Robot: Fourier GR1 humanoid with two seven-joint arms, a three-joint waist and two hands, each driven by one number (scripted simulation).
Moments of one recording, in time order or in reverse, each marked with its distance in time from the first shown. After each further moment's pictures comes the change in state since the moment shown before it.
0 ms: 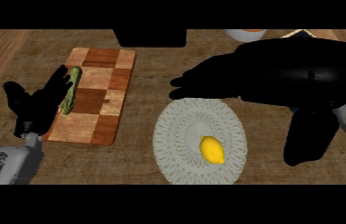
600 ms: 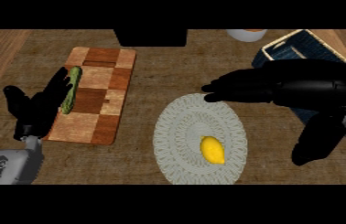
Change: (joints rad) left arm 0.023 -0.024 0.025 -0.019 -0.036 -0.028 -0.001; right arm 0.271 0.021 -0.142 -0.010 0.191 0.048 -0.285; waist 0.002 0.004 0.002
